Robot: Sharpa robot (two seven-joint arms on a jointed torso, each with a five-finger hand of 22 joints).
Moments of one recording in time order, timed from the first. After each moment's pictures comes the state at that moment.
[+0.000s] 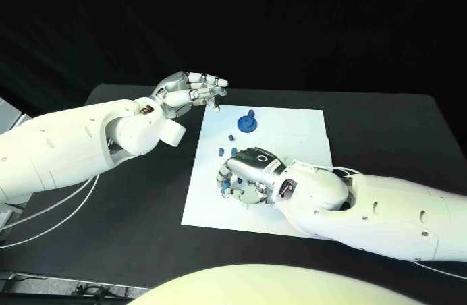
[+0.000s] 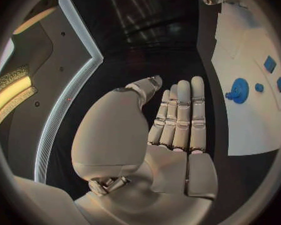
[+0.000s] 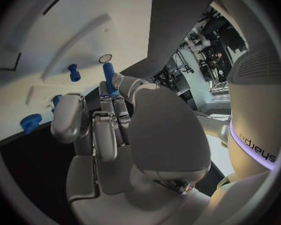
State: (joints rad) left arm 1.22 -0.85 -0.02 1.43 -0.11 -0.02 0.35; left_hand 1.41 -0.21 0.51 0.08 0.17 0.86 0.20 0.27 0.27 0.92 0.13 0.54 0.15 0.95 0.06 1.05 0.43 0.18 0.88 0.16 0.82 0.63; right arm 1.12 -0.63 -0.17 1.75 -1.69 -0.36 -0.18; right_hand 1.49 -0.20 0.62 0.10 0.05 1.10 0.13 0.16 0.40 1.18 0.13 0.20 0.07 1.46 -0.02 1.49 1.31 0.10 1.44 0.08 1.10 1.31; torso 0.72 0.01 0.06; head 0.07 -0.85
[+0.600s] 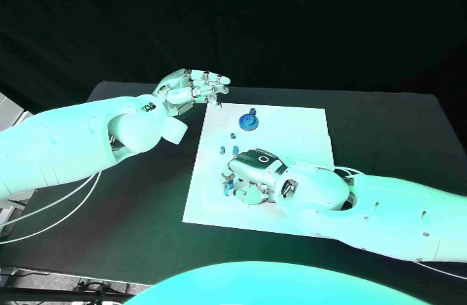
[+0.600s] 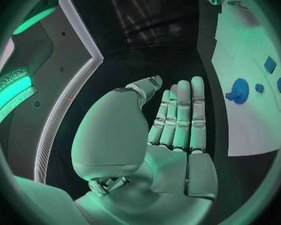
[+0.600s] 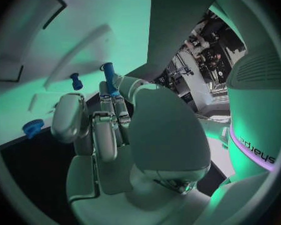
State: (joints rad) left arm 1.22 -0.85 -0.02 1.43 -0.11 -0.01 0.35; left_hand 1.41 -0.21 0.51 0.08 0.17 0.86 0.20 0.27 0.27 0.92 0.13 0.54 0.15 0.95 0.06 1.05 0.43 0.18 0.88 0.16 0.82 0.63; right arm 1.11 -0.63 -0.17 1.74 -1.70 -0.32 -0.18; right_hand 1.48 -0.19 0.62 0.10 0.05 1.10 0.13 0.16 0.41 1.18 0.13 0.20 0.07 1.47 -0.02 1.49 1.31 0.10 1.44 0.08 1.10 1.31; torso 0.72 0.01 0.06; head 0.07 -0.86
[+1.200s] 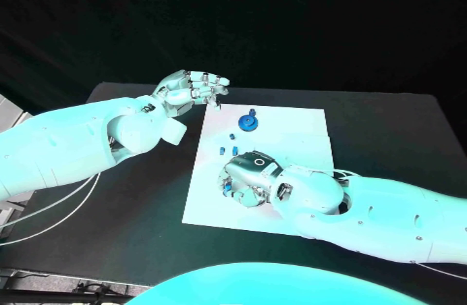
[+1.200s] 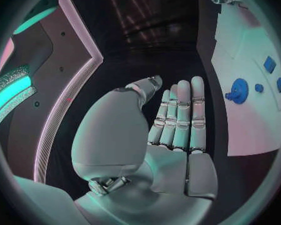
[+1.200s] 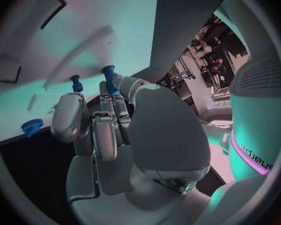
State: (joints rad) left arm 1.22 -0.85 -0.02 1.43 -0.11 -0.01 0.35; left_hand 1.41 -0.21 0.51 0.08 0.17 0.86 0.20 0.27 0.27 0.92 0.13 0.54 0.15 0.95 0.06 1.05 0.43 0.18 0.88 0.16 0.82 0.63; right arm 1.10 -0.61 -0.18 1.74 -1.76 -0.31 -0.22; right_hand 1.47 -0.19 0.63 0.08 0.05 1.10 0.13 0.16 0.41 1.18 0.13 0.20 0.07 1.47 -0.02 1.49 1.31 0.10 1.44 0.08 1.09 1.31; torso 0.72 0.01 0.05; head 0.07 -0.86
